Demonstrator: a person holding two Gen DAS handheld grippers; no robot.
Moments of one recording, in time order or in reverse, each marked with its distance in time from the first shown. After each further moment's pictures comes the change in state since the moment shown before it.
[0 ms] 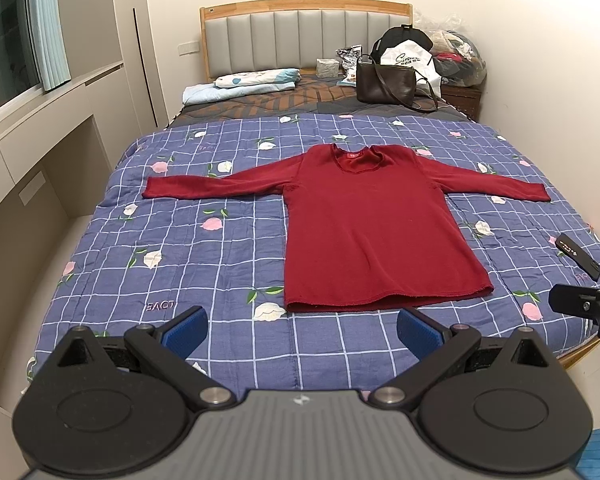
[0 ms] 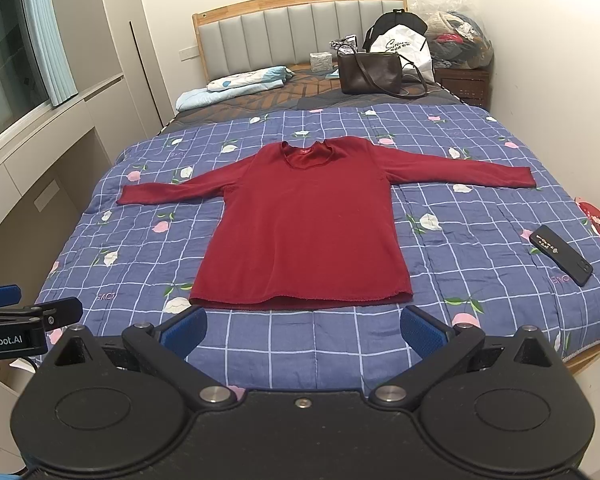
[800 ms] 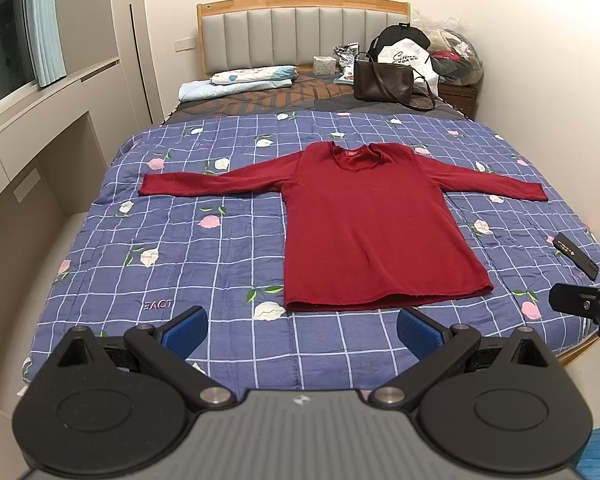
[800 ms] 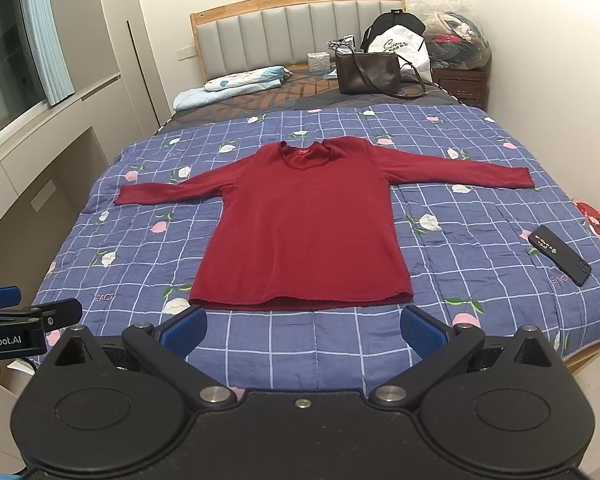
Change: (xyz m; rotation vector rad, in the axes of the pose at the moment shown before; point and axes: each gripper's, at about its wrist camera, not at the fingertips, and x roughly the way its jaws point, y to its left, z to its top) left arm 0.004 -0.001 0.000 0.001 0.007 -0.013; right arm 0.002 0.001 0.000 0.002 -0.001 -0.004
